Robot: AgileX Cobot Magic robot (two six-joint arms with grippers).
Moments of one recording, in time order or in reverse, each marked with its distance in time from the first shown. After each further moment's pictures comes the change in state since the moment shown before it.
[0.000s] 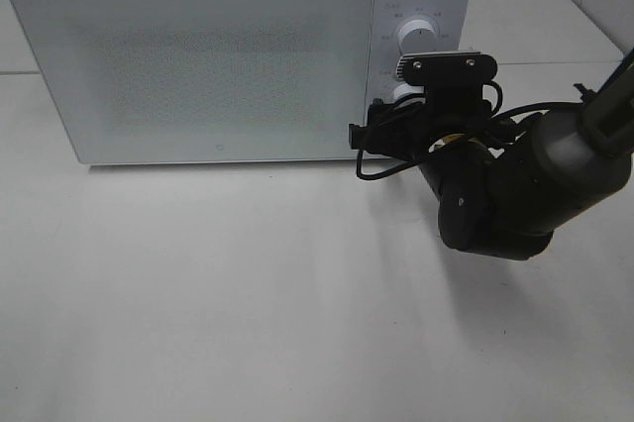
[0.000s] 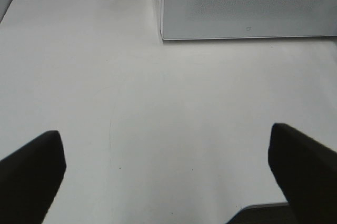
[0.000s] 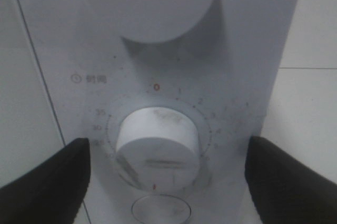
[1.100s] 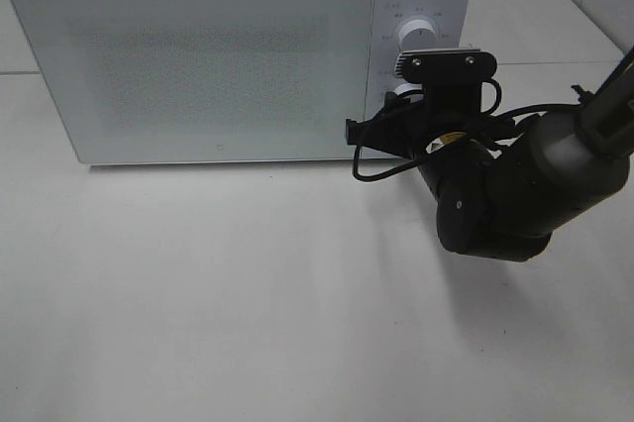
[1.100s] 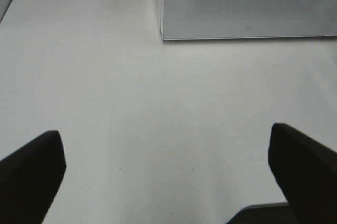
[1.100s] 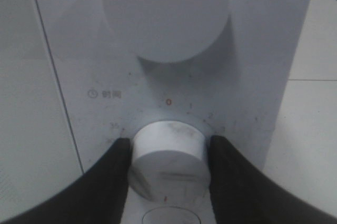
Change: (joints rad) left arm 0.000 0.000 0.000 0.000 0.000 0.000; right arm 0.003 0.000 0.000 -0.018 -0.038 0.031
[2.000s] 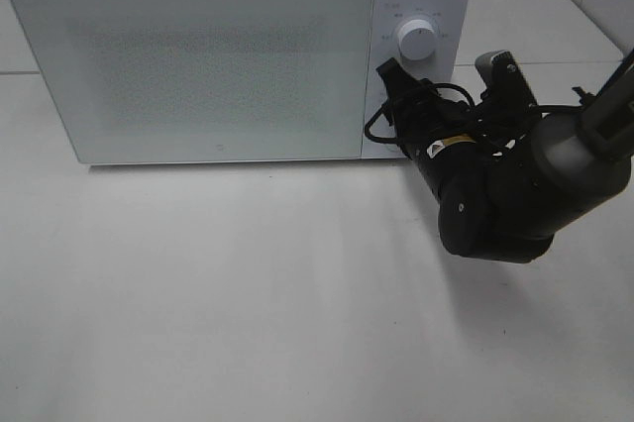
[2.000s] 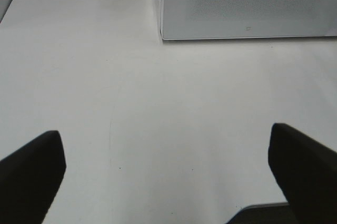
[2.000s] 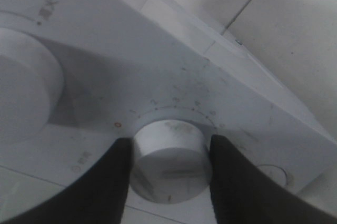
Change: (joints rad) left arm 0.000 0.000 0.000 0.000 0.000 0.000; right arm -0.001 0.001 0.004 -0.021 -0.011 0.958
